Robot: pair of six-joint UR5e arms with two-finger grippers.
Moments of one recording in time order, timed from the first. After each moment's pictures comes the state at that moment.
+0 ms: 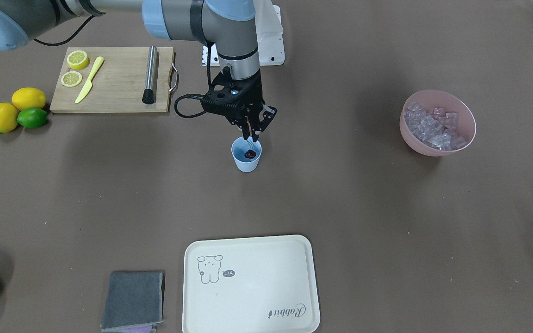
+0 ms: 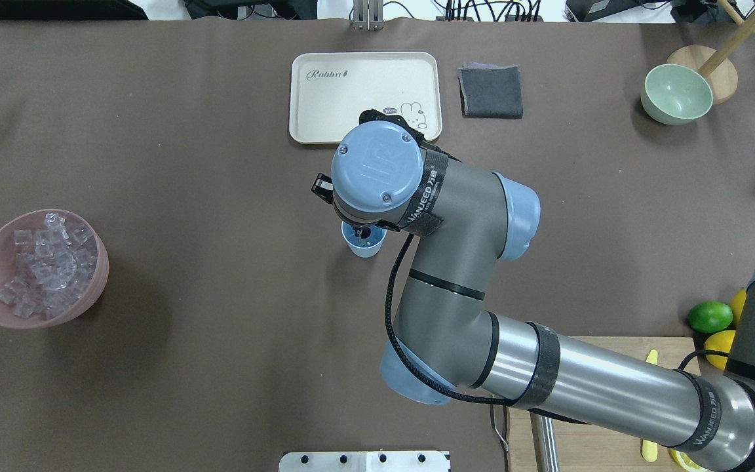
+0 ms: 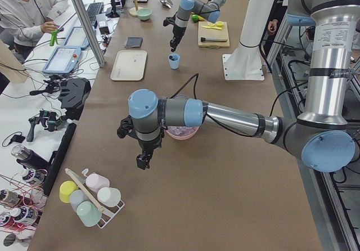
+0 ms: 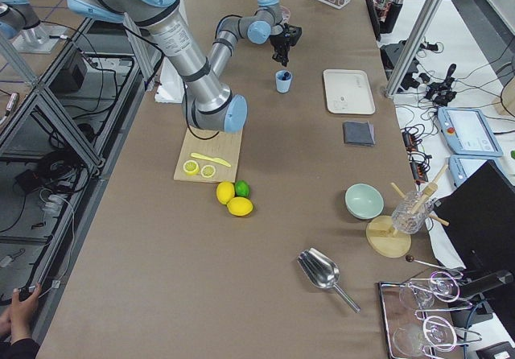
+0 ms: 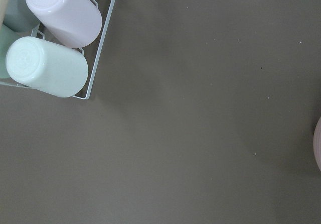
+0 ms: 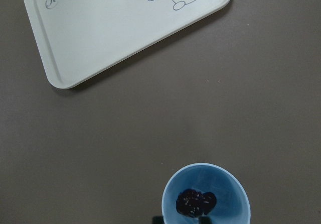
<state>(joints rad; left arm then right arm) -1.62 -1.59 -1.77 -1.35 -2.32 0.42 0.47 -0.73 1.65 -1.59 1.64 1.68</state>
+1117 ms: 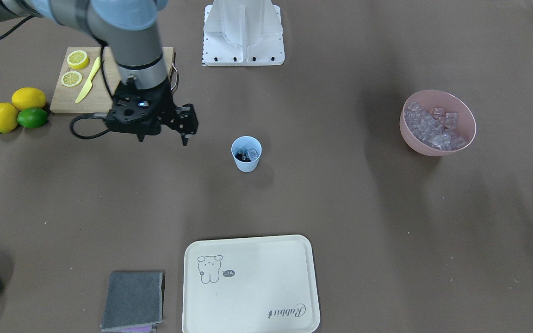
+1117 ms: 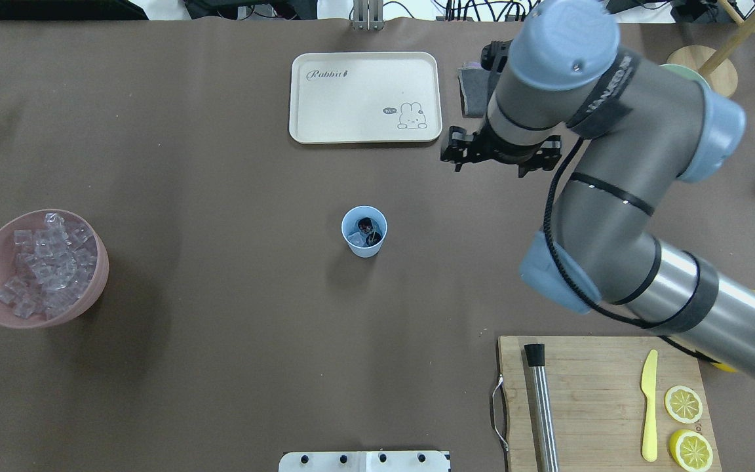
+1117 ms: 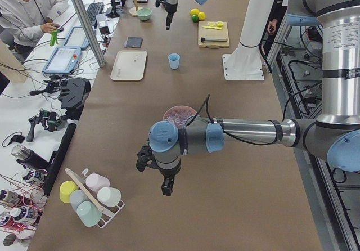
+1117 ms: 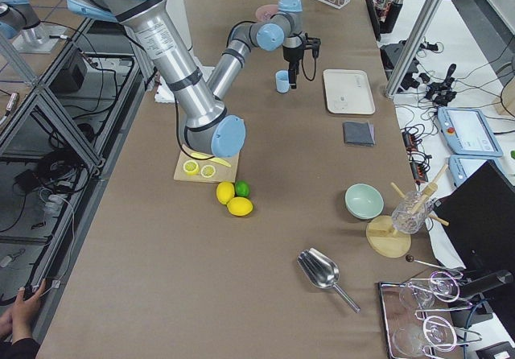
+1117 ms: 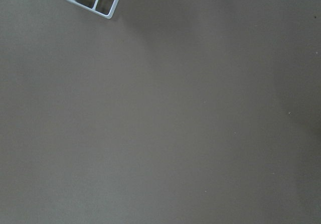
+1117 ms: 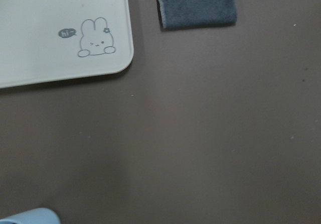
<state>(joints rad) -1.66 -1.43 -1.73 -1.47 -2.32 0.21 0.79 -0.97 1.89 -1.82 1.94 1.06</state>
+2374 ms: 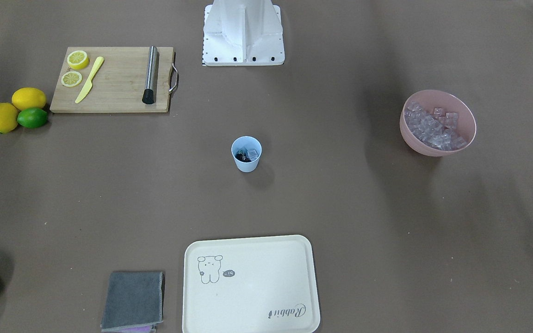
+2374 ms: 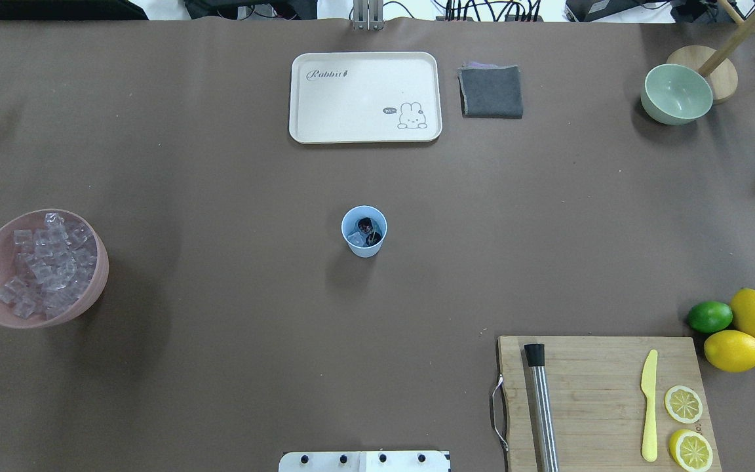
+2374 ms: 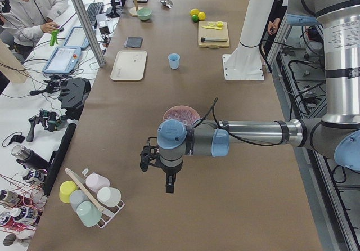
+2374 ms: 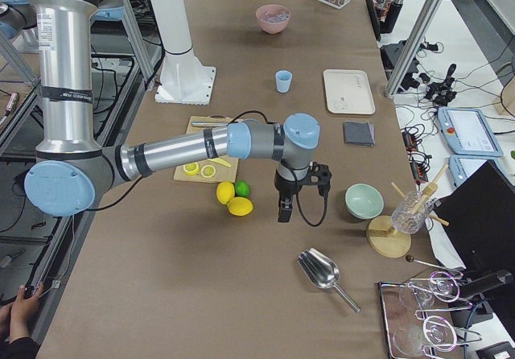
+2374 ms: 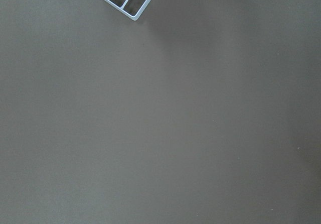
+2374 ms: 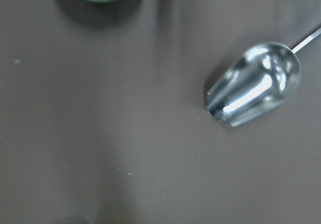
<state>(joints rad) -1.62 -1.40 -1.74 -1.61 -2.32 0.04 1.48 -1.62 1.83 -1.82 2.24 0.11</state>
